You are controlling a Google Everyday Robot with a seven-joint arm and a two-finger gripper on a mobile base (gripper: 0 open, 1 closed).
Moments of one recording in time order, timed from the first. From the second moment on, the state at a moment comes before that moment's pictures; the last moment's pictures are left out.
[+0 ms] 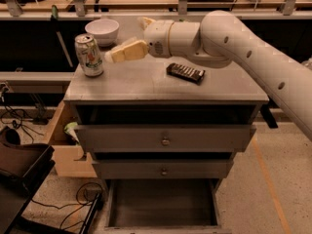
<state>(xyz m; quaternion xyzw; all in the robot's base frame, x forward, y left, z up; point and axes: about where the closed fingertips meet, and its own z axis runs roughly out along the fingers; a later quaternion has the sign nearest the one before) 0.676 0.079 0.964 -0.44 0.61 0.34 0.57</state>
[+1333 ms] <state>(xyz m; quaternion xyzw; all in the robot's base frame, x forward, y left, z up) 0.724 0.183 0.928 -0.45 0.58 0.38 0.56</state>
